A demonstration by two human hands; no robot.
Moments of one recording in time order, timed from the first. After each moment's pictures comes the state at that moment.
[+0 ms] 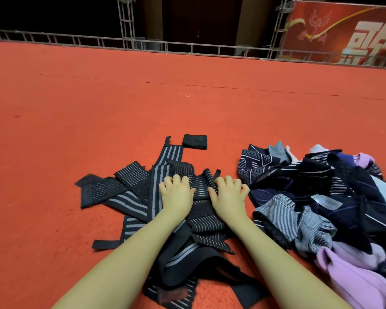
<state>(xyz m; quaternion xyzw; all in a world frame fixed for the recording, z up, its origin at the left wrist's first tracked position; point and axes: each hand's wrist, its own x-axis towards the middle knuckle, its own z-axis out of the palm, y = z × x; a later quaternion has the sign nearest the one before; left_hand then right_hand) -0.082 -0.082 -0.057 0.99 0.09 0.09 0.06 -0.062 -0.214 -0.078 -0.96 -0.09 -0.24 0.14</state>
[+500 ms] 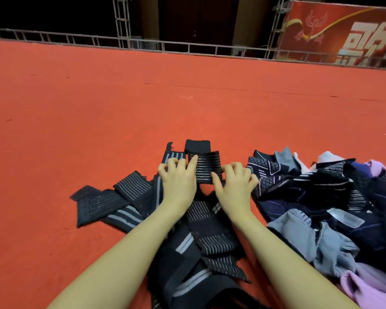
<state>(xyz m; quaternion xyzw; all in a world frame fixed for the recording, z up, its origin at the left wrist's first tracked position) -0.039 -0.057 -0.035 0.93 0.01 0.36 0.04 -0.027 -0.192 -0.046 -0.90 -0.06 -0.38 0.20</state>
